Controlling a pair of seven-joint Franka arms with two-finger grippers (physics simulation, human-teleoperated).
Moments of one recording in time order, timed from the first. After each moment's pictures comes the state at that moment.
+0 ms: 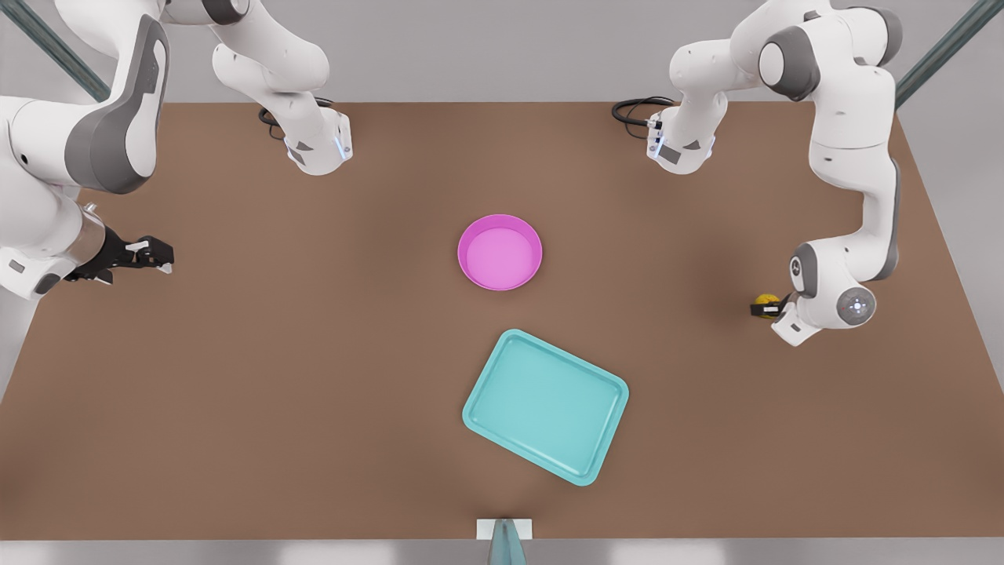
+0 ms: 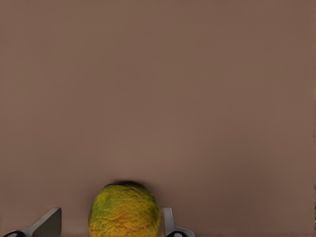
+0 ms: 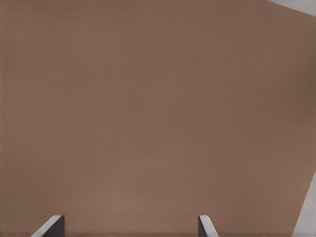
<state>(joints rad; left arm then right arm) 0.10 0.49 0.15 -2.06 0.12 2.24 0.14 -0.02 0.17 -0.04 -1.38 -0.10 1.44 -0.32</state>
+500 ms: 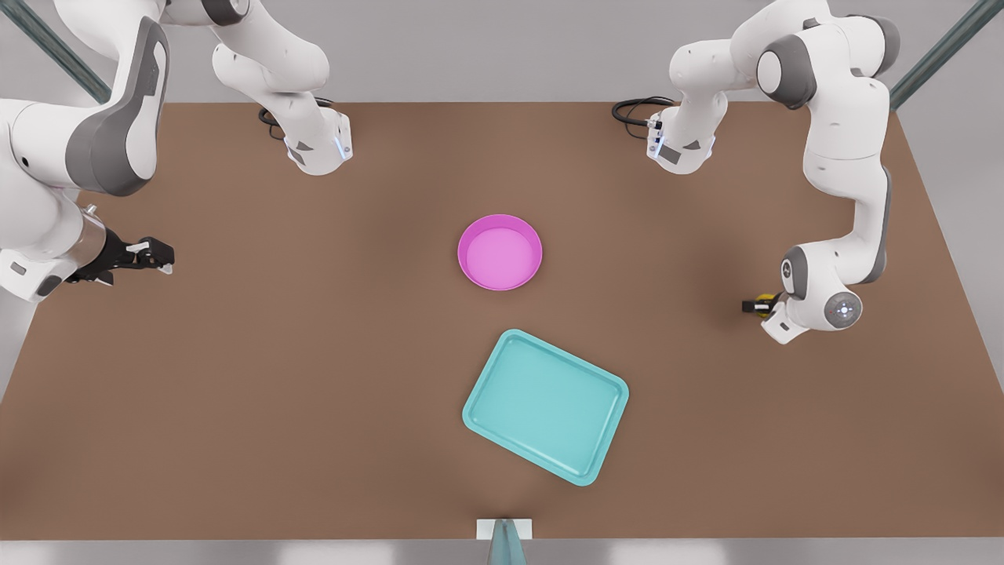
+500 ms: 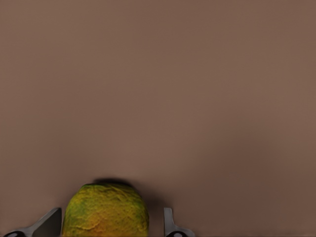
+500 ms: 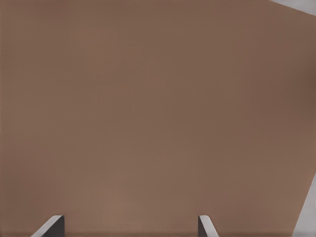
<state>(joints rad) 0.09 0.52 0.15 -2.07 0.12 2.25 0.14 -0.02 0.17 -0.04 -1.38 -0.10 1.44 -0.33</state>
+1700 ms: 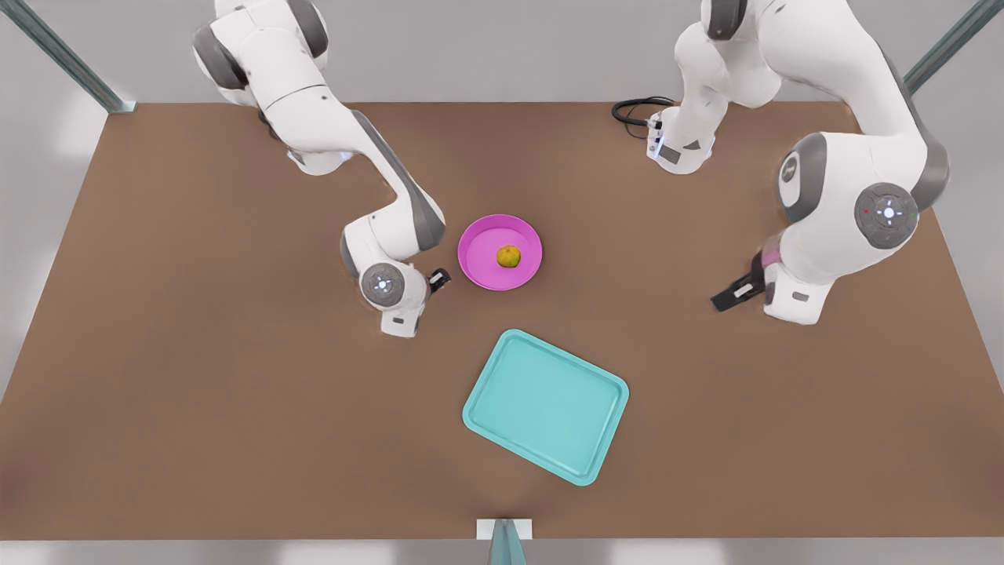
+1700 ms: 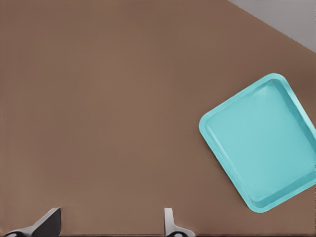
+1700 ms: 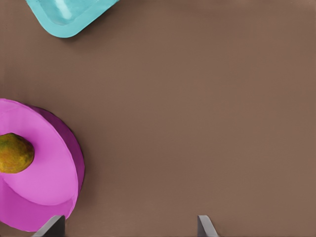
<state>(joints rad) -0.56 0.27 0.51 -1.36 -0.21 1.46 -0.55 0.62 0.51 -0.03 -1.66 0.24 1.95 -0.12</state>
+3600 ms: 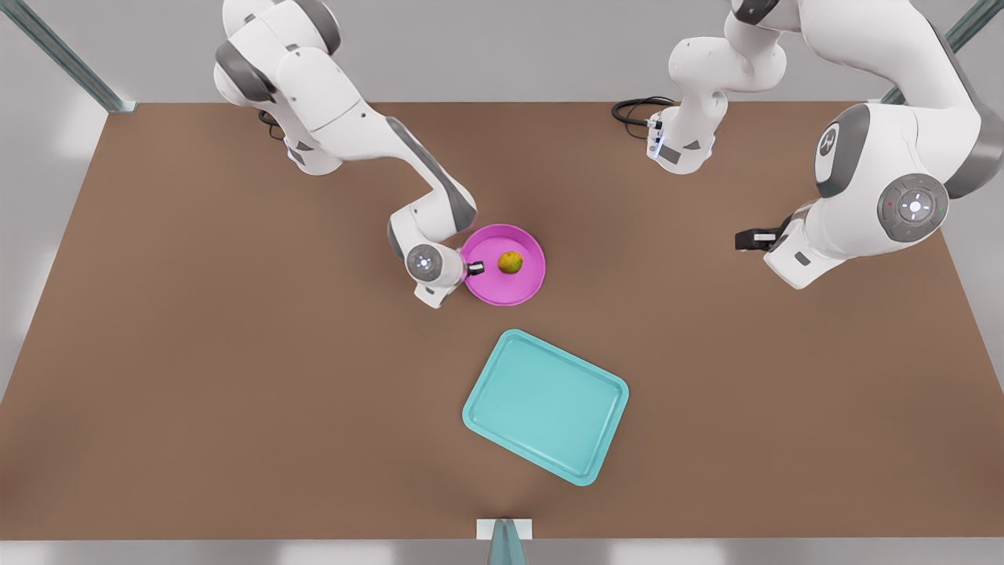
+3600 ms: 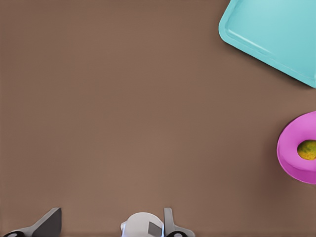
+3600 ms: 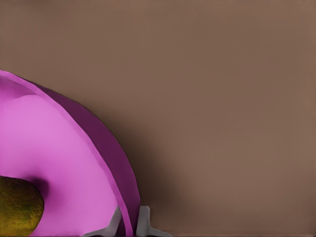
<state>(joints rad) -0.12 0.22 -0.03 -1.33 0.04 1.19 -0.12 0.60 0.55 0.12 -1.89 0.36 2.25 0.29</state>
